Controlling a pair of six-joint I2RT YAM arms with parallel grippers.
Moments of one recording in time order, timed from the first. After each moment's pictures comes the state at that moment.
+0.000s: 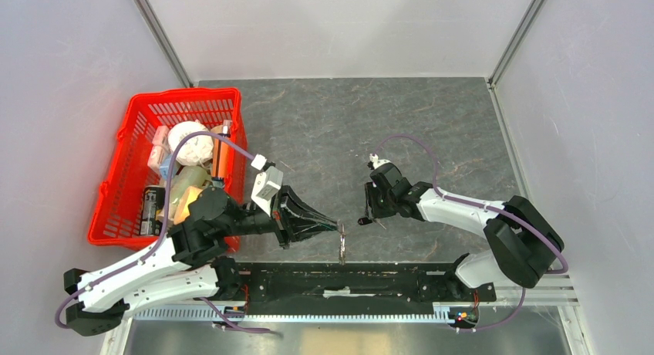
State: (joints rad) left arm -1.12 0.65 0.80 0.05 0.40 -0.40; right arm 0.72 1.42 0.69 -0.24 0.03 0.50
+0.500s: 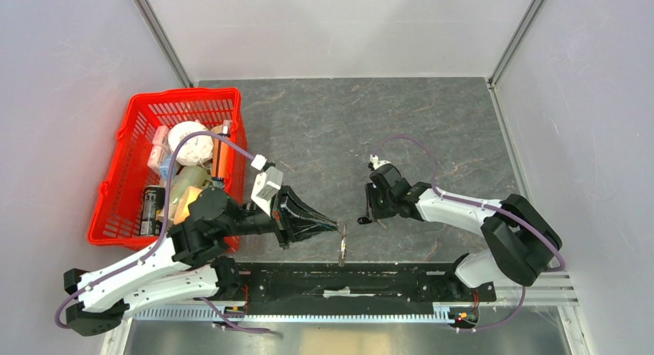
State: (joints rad) left arm -1.12 0.65 0.80 0.05 0.40 -0.40; right arm 0.72 1.44 0.68 -0.24 0.03 0.50
